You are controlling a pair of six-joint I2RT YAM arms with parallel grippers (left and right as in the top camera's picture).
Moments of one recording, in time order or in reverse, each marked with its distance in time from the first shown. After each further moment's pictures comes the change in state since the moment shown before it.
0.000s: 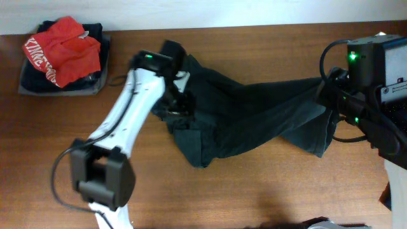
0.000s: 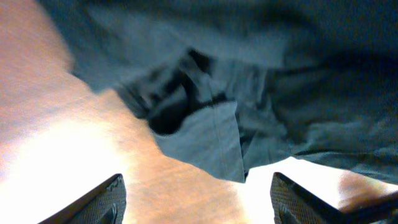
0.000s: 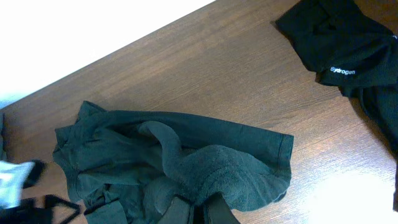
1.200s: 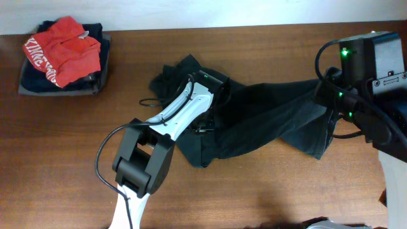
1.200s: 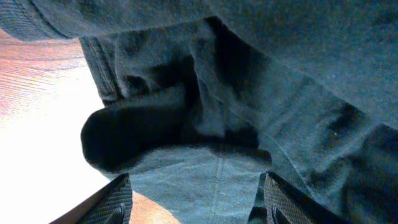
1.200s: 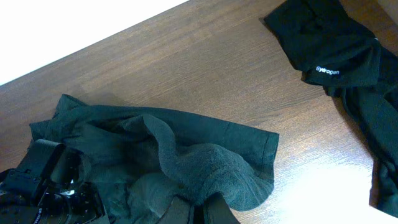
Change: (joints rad) left arm -0.227 0.226 -0.006 0.006 -0.322 -0.515; right arm 0.000 0.029 0.000 -0.027 0.034 -0.029
